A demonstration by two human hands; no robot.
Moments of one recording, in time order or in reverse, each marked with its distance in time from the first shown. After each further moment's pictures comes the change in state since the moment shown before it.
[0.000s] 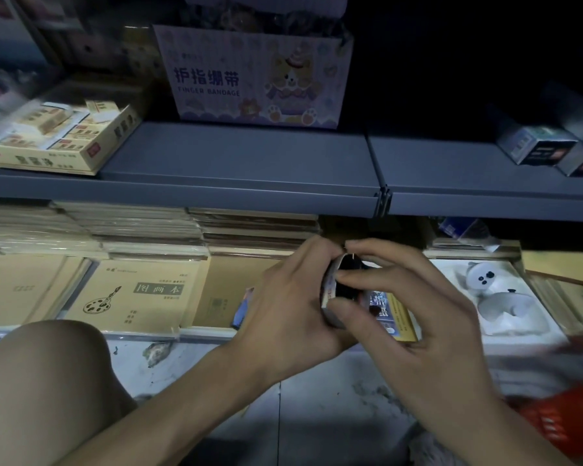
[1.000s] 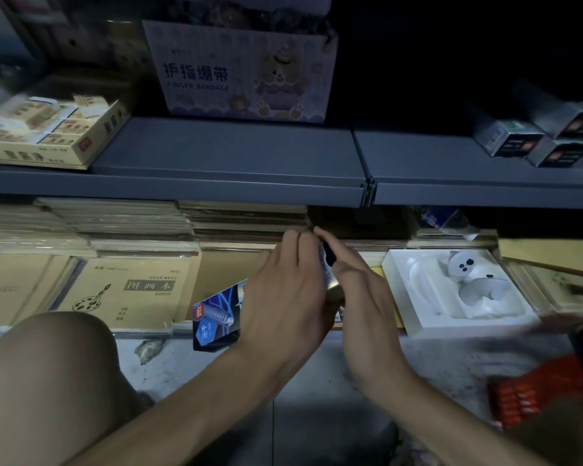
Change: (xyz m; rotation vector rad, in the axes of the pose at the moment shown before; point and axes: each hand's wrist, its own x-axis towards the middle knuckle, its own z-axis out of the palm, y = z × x) left_hand -0.006 -0.002 0.017 0.479 0.032 -0.101; right_hand -0.006 0.005 0.046 0.387 -0.016 0.538
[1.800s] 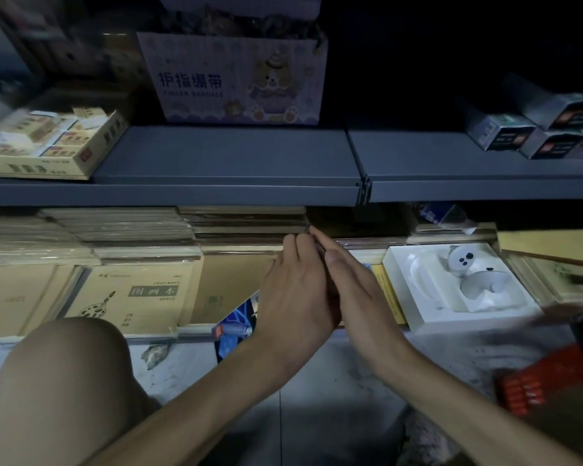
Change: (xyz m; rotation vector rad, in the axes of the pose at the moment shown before) left_hand 0.005 0.004 0.013 -0.042 -0.173 -0.022; right_hand 0.009 0.010 -0.007 -0.017 -0.101 0.125
